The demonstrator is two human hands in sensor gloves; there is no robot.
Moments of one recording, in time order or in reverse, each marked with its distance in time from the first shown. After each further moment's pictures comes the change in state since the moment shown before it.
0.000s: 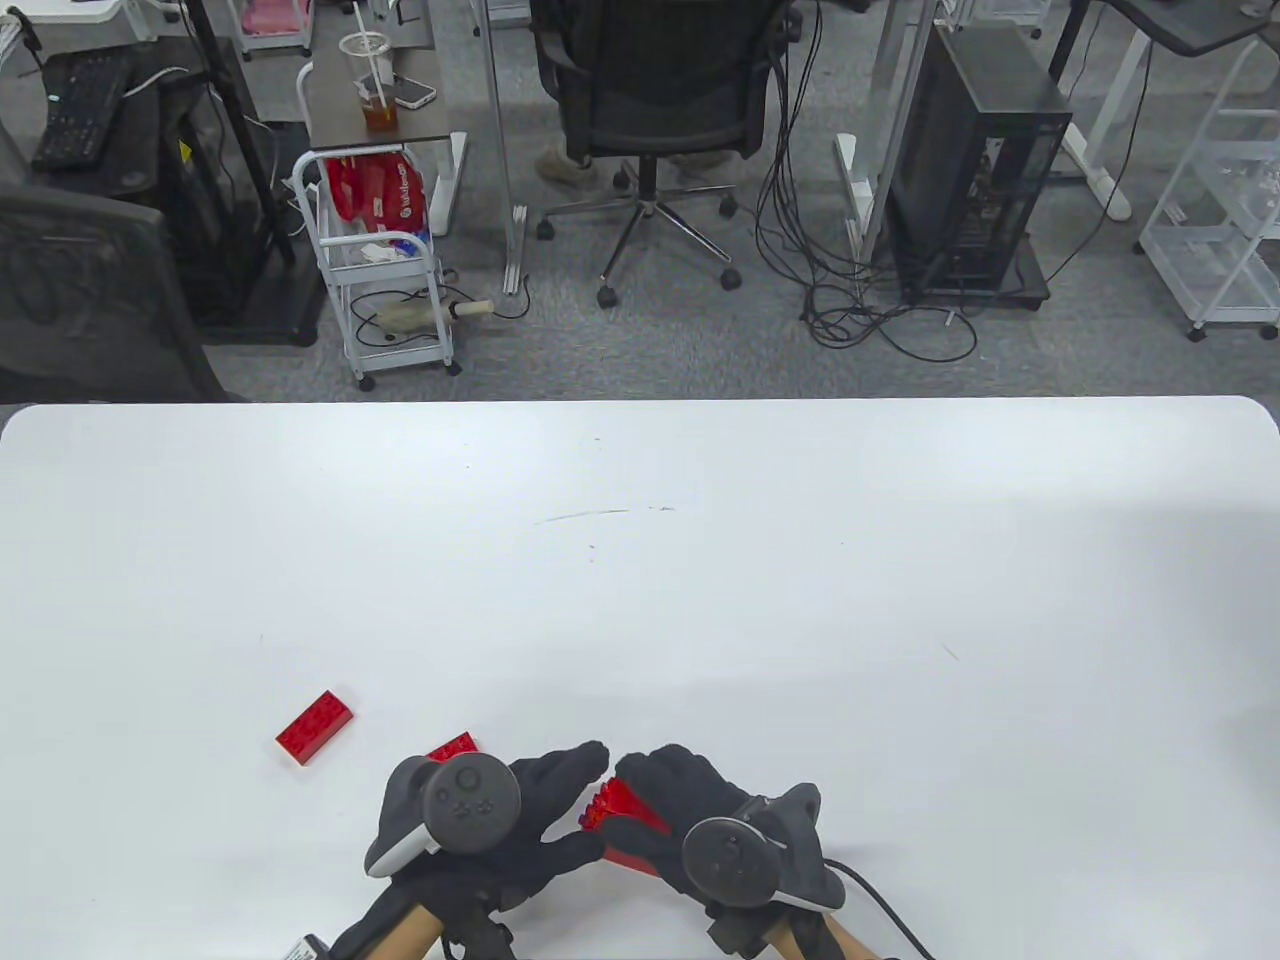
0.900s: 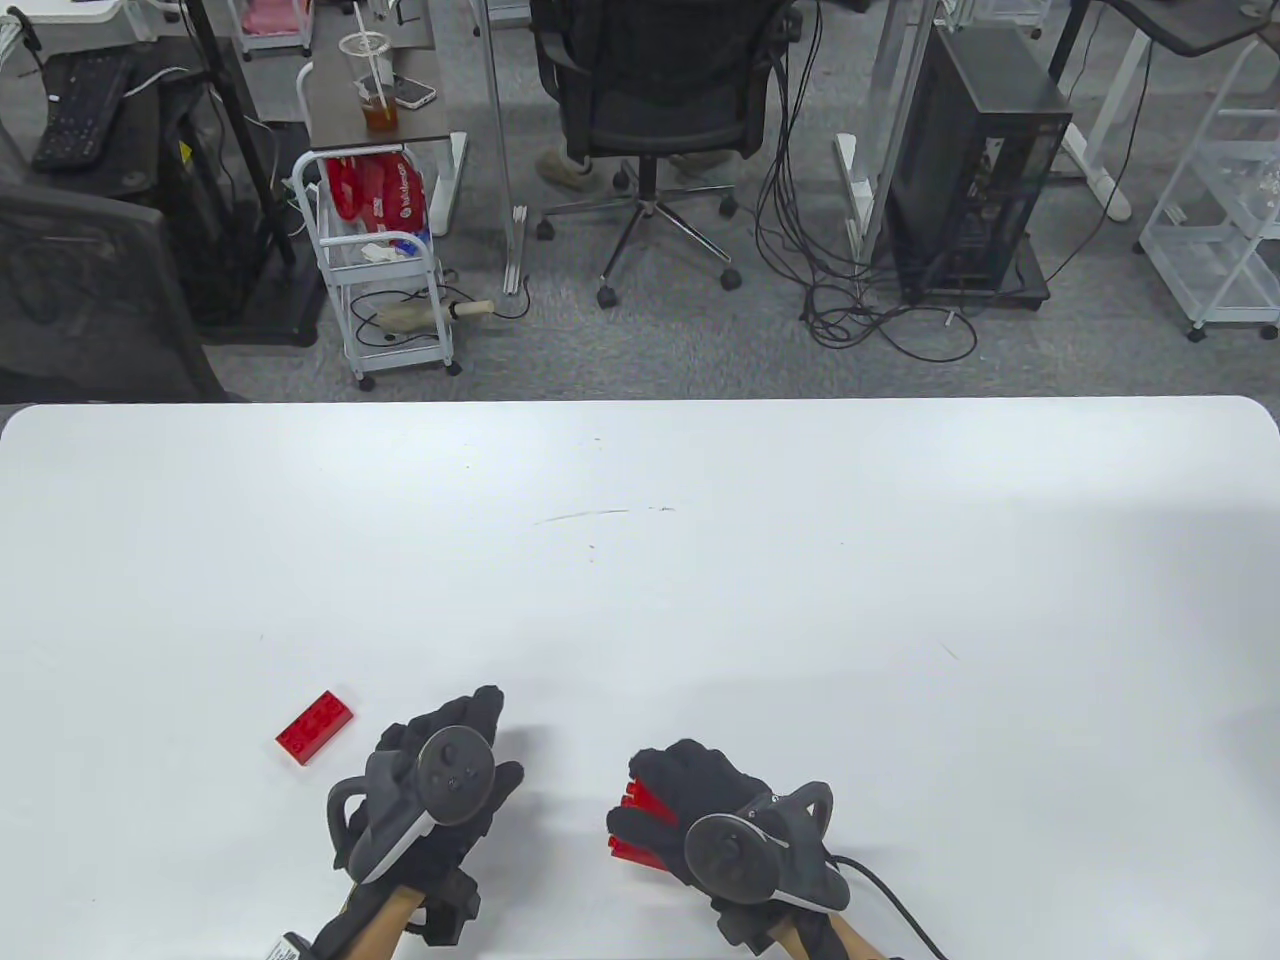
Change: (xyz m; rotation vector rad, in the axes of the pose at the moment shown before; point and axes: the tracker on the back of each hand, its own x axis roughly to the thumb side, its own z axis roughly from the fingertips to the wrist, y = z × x) left_hand -0.019 0.028 0.009 0.219 0.349 -0.324; right_hand -0.005 -0.004 0.000 -0.018 0.040 0.070
